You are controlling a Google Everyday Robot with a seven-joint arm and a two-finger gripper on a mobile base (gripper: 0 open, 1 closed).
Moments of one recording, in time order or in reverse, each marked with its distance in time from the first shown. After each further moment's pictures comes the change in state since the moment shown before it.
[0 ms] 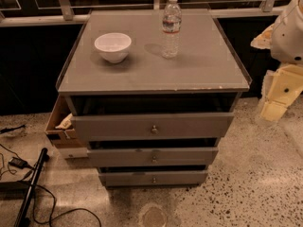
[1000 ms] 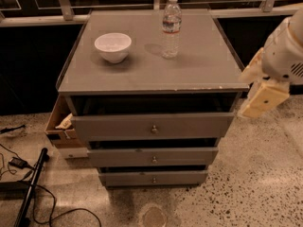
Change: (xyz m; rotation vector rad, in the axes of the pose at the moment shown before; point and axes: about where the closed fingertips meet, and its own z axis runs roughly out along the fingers) arm 0.001 0.008 0.028 -0.011 -0.040 0.020
